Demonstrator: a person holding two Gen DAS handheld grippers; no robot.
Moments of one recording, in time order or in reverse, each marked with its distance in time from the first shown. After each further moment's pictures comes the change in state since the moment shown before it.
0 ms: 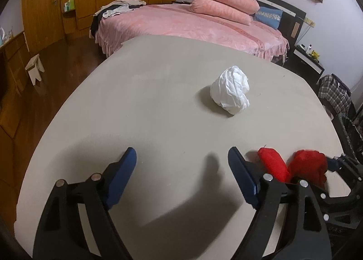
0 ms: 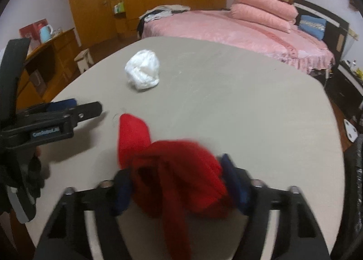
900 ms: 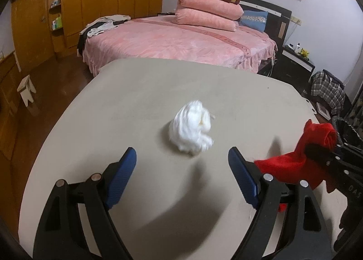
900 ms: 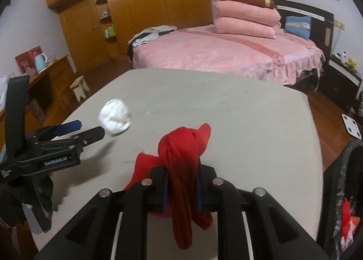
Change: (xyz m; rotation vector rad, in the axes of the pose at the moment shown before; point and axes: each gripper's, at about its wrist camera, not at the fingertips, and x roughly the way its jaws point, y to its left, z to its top) left arm 0.014 -0.047 0.039 0.084 -0.072 -0.033; right arm -0.018 -0.061 0.037 0.114 -0.127 -0.019
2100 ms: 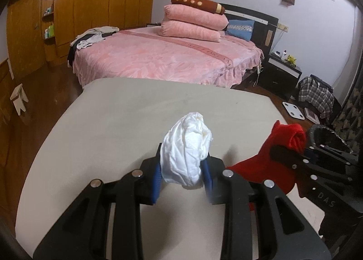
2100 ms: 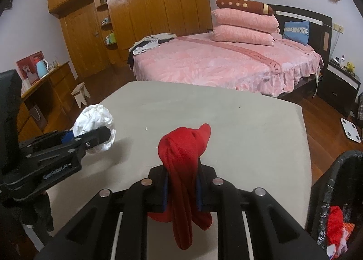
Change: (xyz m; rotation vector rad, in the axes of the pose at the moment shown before) left arm -0.040 -0.056 0.016 0.014 -0.070 -0.068; right arm -0.022 -0.011 0.013 -0.010 -0.048 0.011
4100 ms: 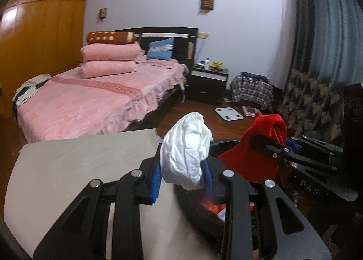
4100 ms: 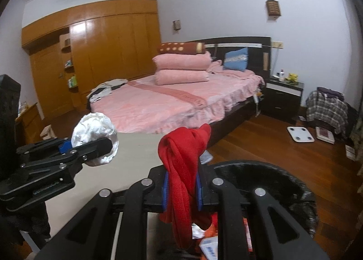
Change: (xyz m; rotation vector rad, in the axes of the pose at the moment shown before) left arm -0.073 -0.257 0.016 0.272 -0.144 -0.347; right arm -0.217 -0.162 -0.016 0.130 -0.258 -0.264
